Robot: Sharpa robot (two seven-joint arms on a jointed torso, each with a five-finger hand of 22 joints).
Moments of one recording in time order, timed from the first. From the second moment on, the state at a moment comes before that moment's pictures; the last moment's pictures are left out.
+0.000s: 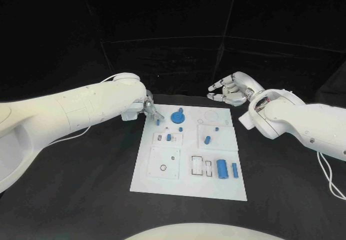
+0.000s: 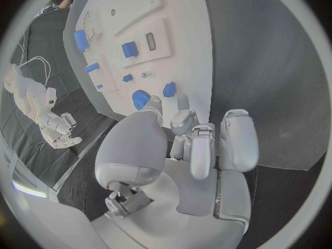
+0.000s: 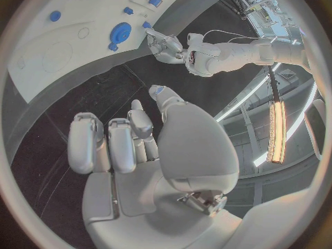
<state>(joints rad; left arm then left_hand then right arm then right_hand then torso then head) 1.40 -0.43 -0.18 0.95 -1.02 0.25 -0.57 1.13 -0.03 -0.05 0.28 0.05 0.94 0.05 0.58 0.44 1.33 -0.02 1.15 1.04 1.47 -0.09 1.57 1.31 0.06 1.45 0.02 1.33 1.26 1.27 -0.81 -0.02 1.48 -0.93 -0.46 -0.02 1.30 -0.12 0.17 0.14 0.51 0.95 0.16 0.09 0.07 1.32 0.06 1.14 1.17 1.47 -0.01 1.39 1.29 0.05 1.38 0.10 1.43 1.29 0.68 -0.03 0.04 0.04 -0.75</state>
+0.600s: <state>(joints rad) 1.40 -0.41 -0.19 0.95 -1.02 0.27 -0.56 1.15 -0.01 -0.06 0.27 0.05 0.95 0.05 0.58 0.43 1.33 -0.02 1.15 1.04 1.47 -0.09 1.57 1.31 0.06 1.45 0.02 1.33 1.26 1.27 -0.80 -0.02 1.48 -0.93 -0.46 -0.02 1.30 -0.12 0.17 0.14 0.51 0.95 0.16 0.09 0.07 1.32 0.06 1.14 1.17 1.47 -0.01 1.39 1.29 0.05 1.38 0.10 1.43 1.29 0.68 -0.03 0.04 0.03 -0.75</state>
